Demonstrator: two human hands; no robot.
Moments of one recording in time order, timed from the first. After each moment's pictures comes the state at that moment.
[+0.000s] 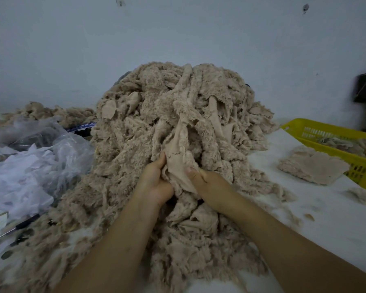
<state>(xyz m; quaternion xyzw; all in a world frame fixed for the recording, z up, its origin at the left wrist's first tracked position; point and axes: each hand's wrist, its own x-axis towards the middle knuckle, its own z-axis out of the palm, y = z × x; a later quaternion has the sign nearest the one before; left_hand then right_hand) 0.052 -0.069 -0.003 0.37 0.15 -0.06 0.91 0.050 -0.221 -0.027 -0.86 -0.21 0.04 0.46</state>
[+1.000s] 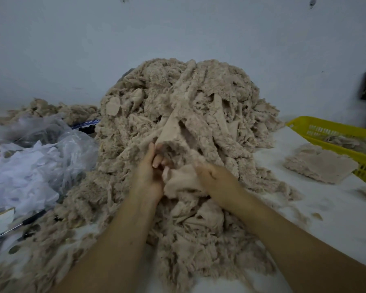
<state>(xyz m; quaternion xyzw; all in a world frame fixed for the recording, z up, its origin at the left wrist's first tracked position) 0.061 -0.048 -0.011 0.30 0.08 0.04 0.95 0.043 -0.222 -0.023 -0.84 -0.24 -0.03 0.48</state>
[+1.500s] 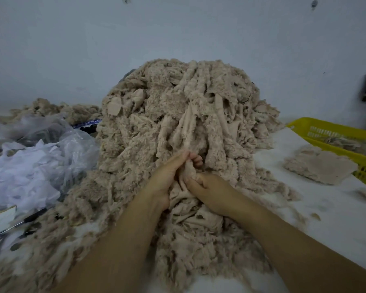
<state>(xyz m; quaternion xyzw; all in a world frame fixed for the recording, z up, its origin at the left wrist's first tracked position) 0.049 -0.076 -0.018 0.48 0.00 -0.06 0.88 0.048 -0.216 -0.030 -0.86 -0.31 0.00 0.41</state>
